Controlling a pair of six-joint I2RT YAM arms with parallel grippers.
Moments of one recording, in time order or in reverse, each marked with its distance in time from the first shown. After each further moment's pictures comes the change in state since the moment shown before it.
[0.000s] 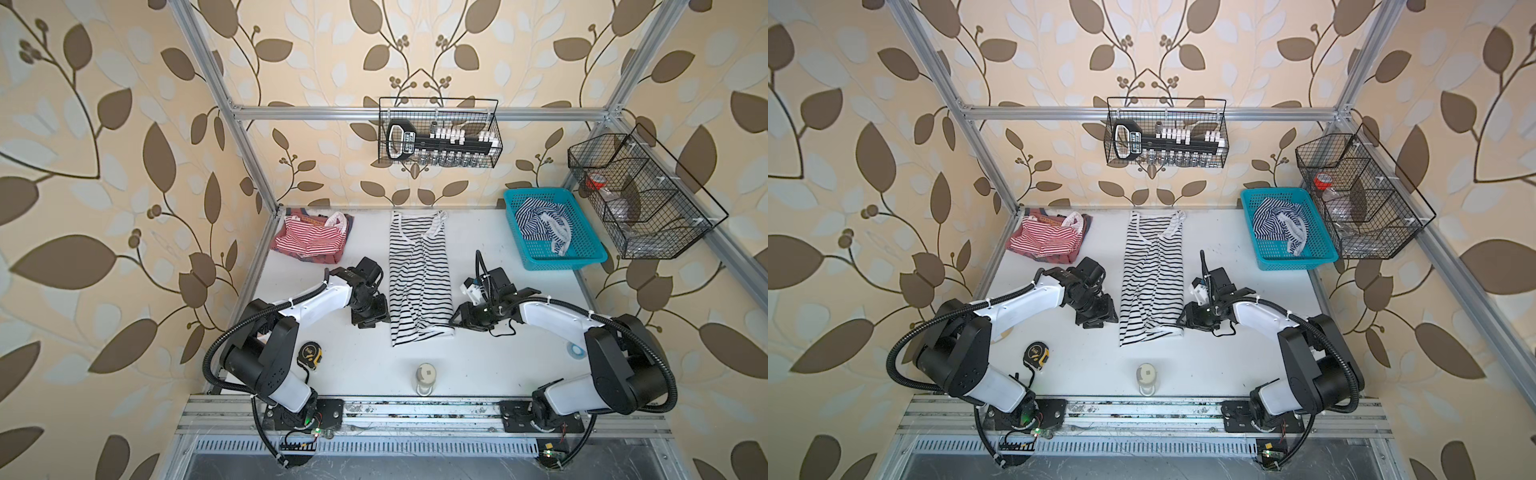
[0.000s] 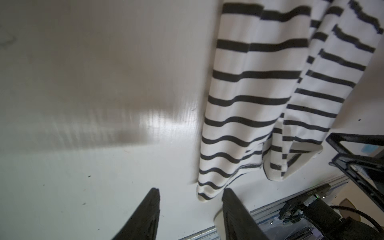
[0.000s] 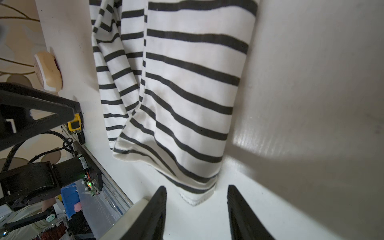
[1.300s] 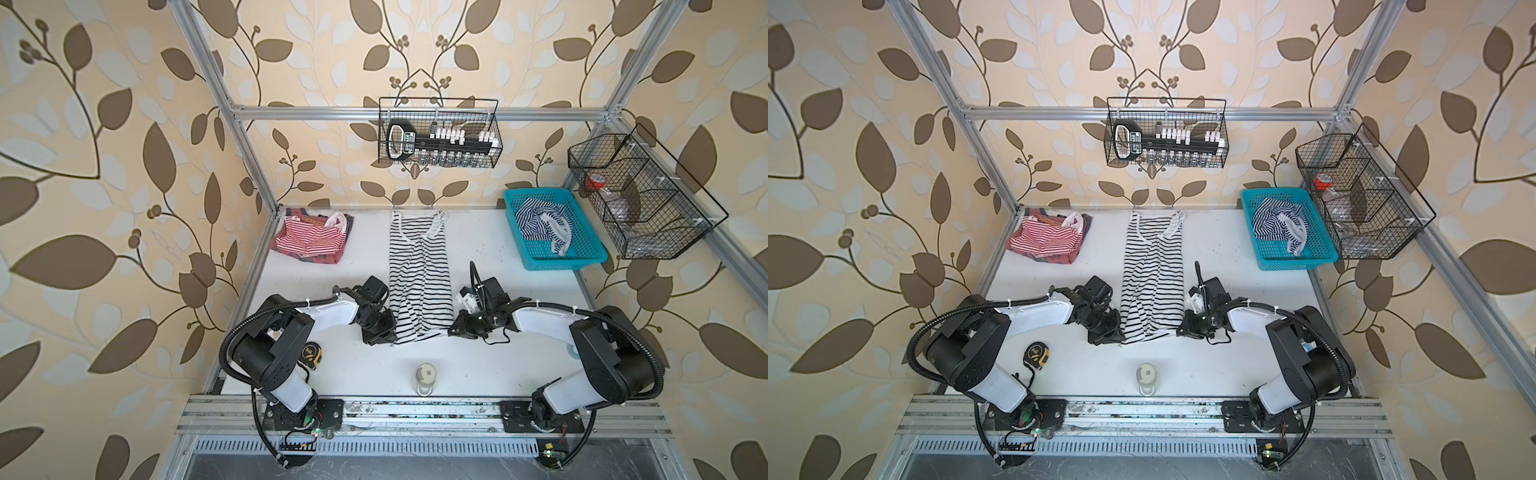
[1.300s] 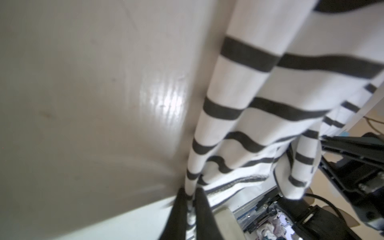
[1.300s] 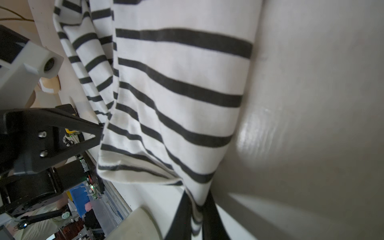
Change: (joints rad) left arm -0.086 0.050 -0.171 0.296 0.144 -0.213; right arm 0.053 0.058 -0.091 0.157 -0.017 0.106
